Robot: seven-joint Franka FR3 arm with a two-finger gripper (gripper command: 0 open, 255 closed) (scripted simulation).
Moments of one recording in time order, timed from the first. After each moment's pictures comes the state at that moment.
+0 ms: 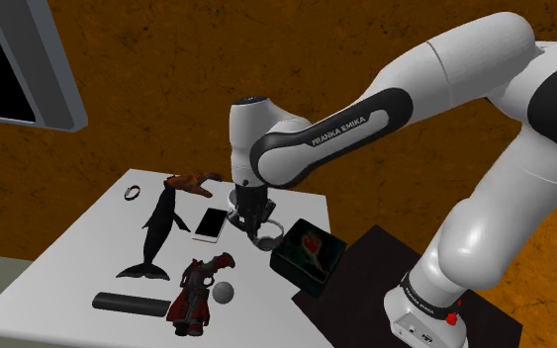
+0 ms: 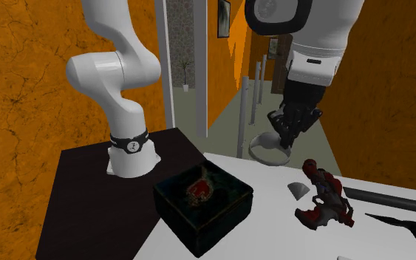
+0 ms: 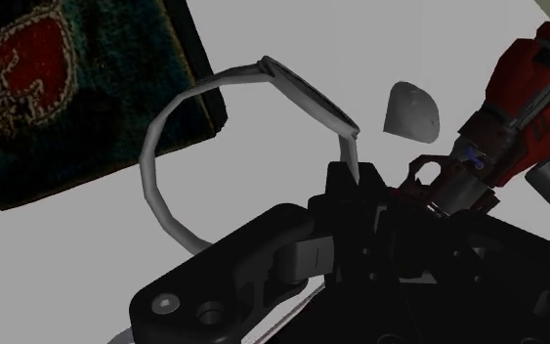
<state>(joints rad) 0.15 -0.03 0.49 -2.26 0.13 2.13 0.69</state>
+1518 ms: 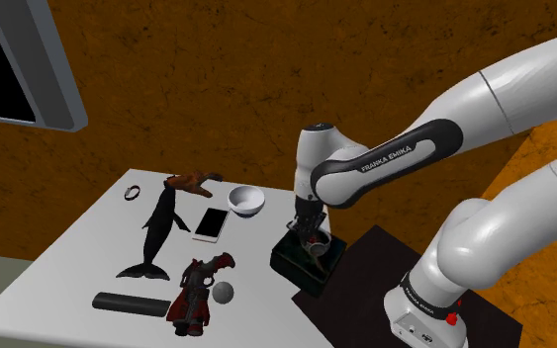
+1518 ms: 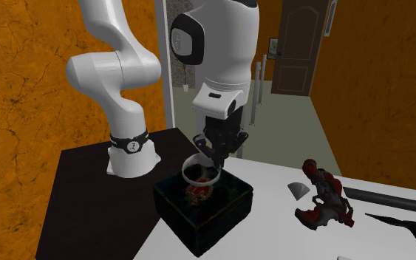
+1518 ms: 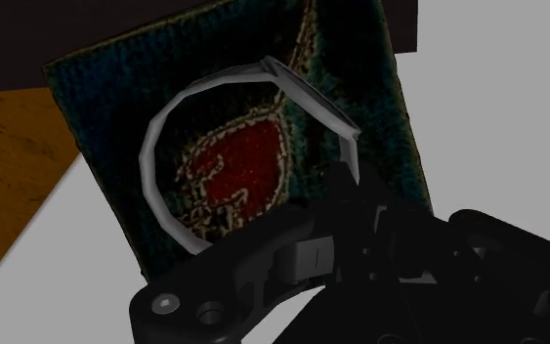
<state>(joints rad) 0.11 -0.34 0.36 -2.74 0.26 2.28 0.39</state>
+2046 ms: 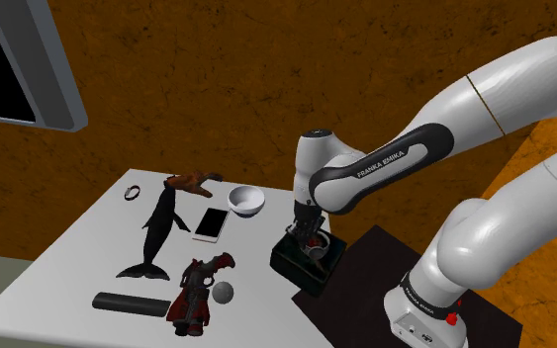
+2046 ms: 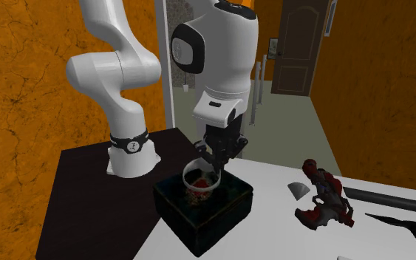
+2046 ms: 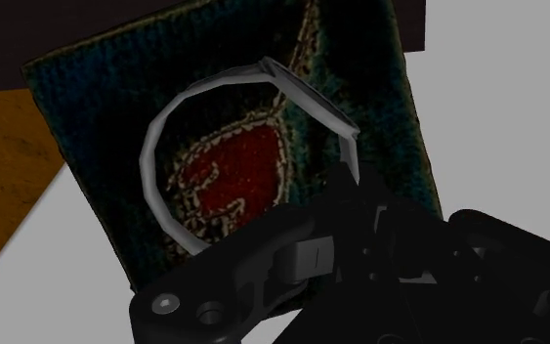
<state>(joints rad) 0.11 -0.30 0.37 -2.75 0.26 2.34 0.40</state>
